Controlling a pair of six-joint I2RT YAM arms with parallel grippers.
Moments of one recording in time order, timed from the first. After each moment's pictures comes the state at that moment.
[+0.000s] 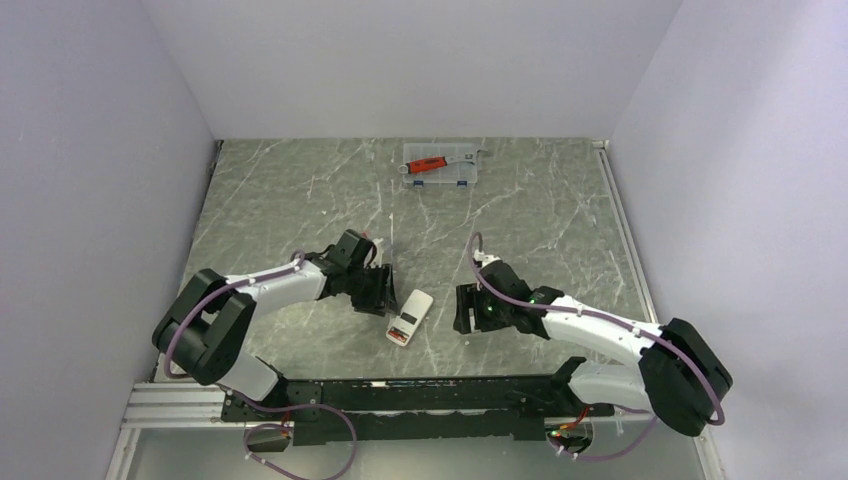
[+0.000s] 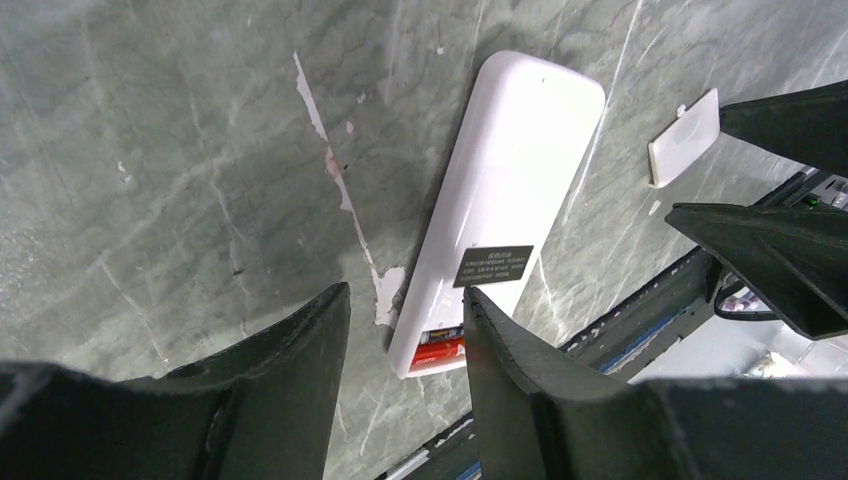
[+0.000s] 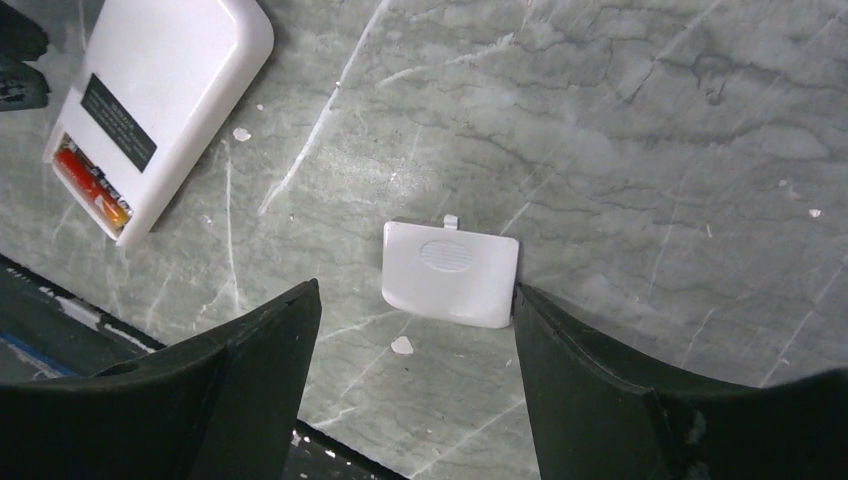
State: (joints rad) left arm -0.61 1.50 0.73 -0.27 0.37 -0.58; right arm 0.73 1.15 0.47 -0.27 -0.07 0.57
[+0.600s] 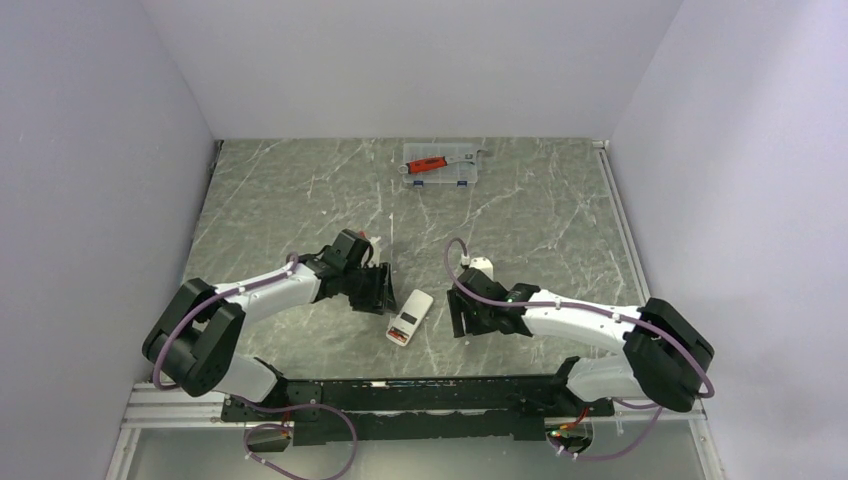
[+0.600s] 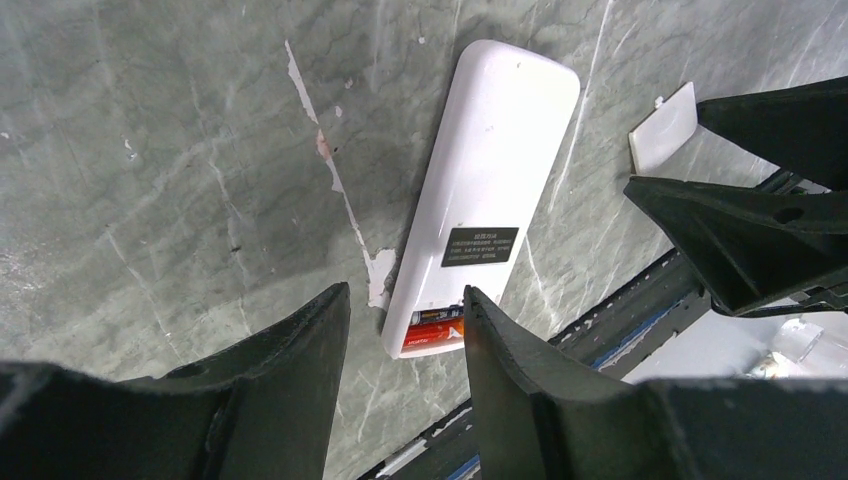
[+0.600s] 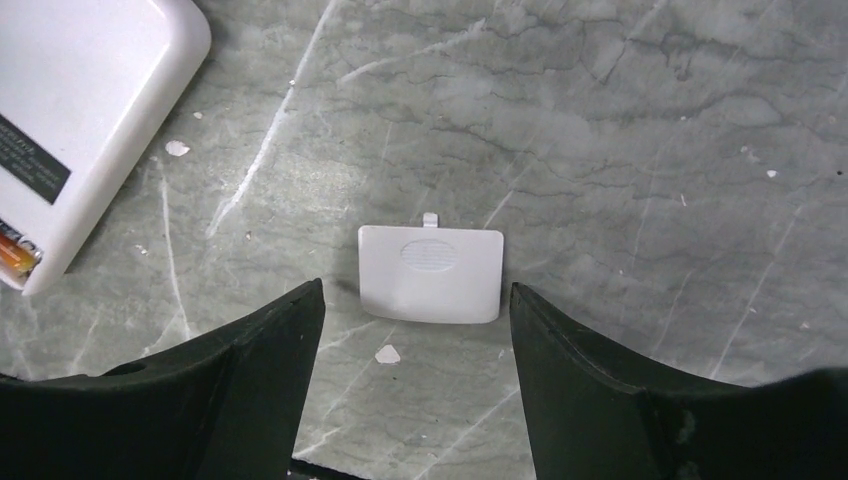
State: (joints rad) left arm -0.61 1.43 0.71 -0.28 0.36 -0.57; right arm 0.90 1.28 0.58 -0.39 0.18 0.66
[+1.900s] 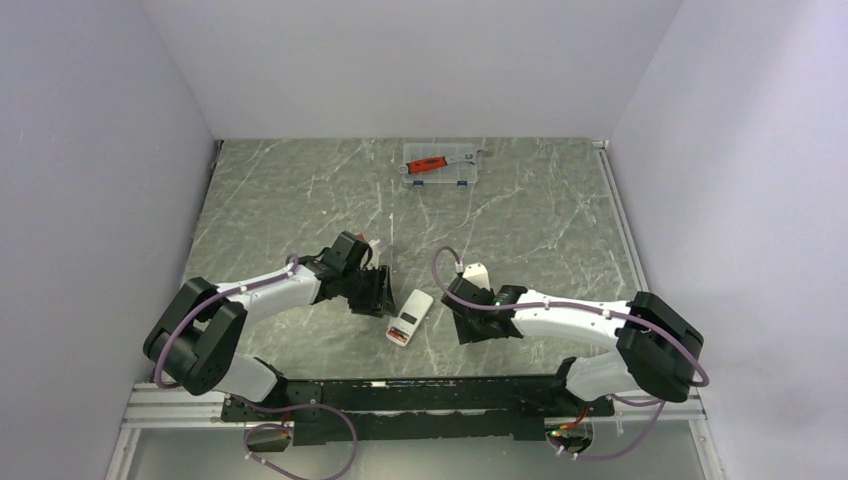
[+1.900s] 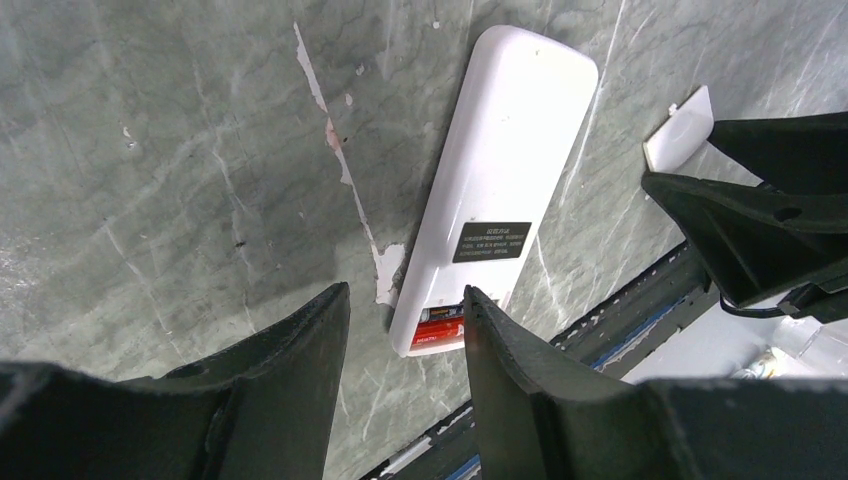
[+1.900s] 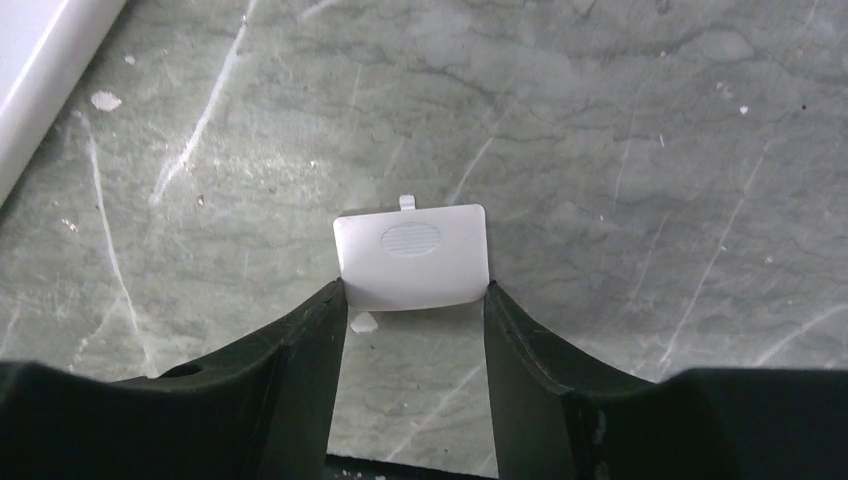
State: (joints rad) left arm -0.61 1.43 0.69 -0.27 0.37 -0.57; right arm 1.00 1.35 0.65 -0.53 0.31 0.73
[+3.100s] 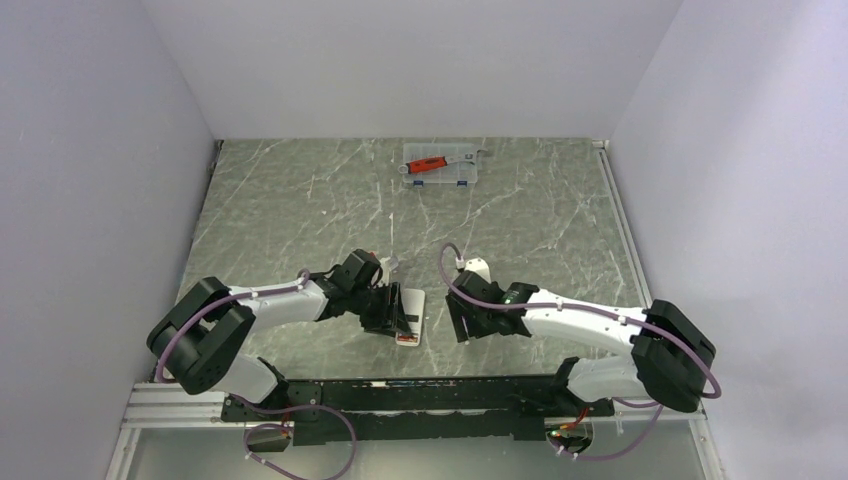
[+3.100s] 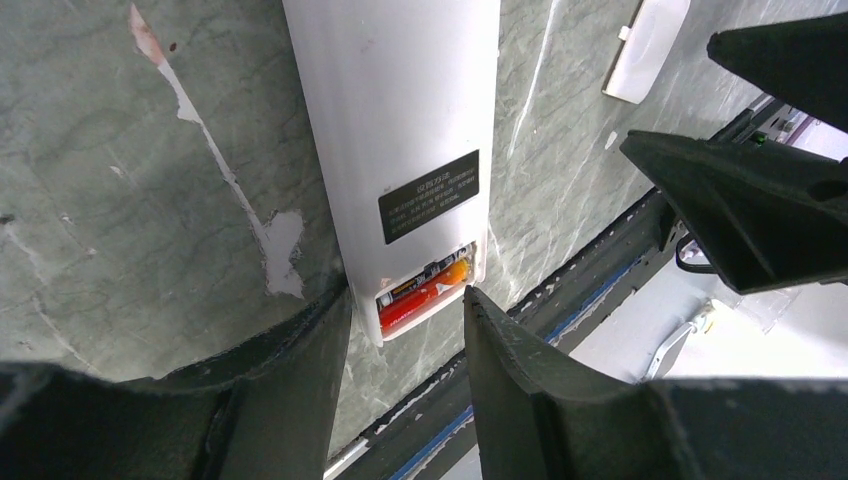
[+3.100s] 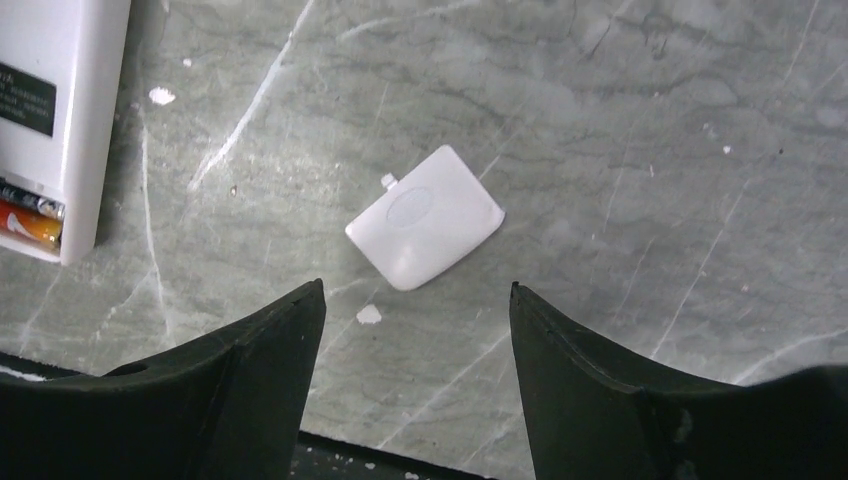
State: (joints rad) left arm -0.73 1.45 0.59 -0.11 0.44 -0.74; right arm 0.97 1.26 0.64 -0.54 0.26 0.63
